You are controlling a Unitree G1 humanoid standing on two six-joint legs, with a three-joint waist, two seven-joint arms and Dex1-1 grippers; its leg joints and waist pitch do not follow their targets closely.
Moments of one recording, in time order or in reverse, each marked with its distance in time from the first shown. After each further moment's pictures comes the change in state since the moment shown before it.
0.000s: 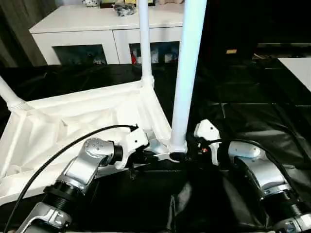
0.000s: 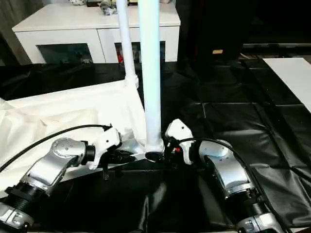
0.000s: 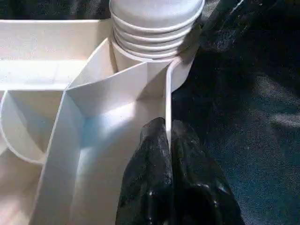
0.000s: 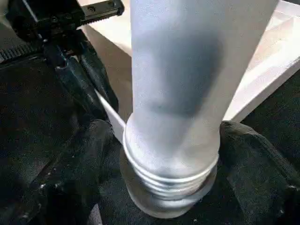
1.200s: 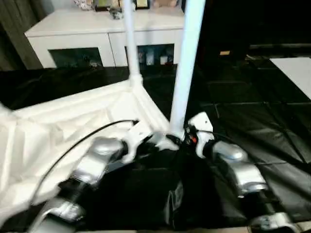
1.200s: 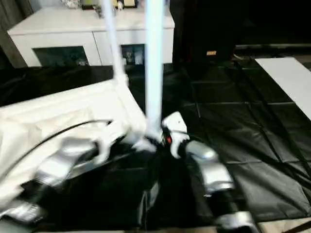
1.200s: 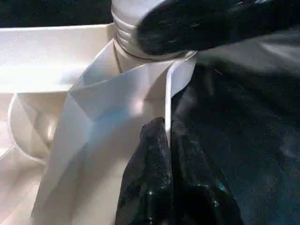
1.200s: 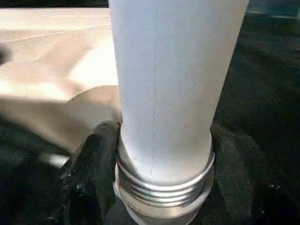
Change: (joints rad) left arm -0.111 -0.173 0.037 0.164 0.056 0.069 0.303; right arm -0.031 0.275 -0.122 0.132 -0.061 0.037 -0.588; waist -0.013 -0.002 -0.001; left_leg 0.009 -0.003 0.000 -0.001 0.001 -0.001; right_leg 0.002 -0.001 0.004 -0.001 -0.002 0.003
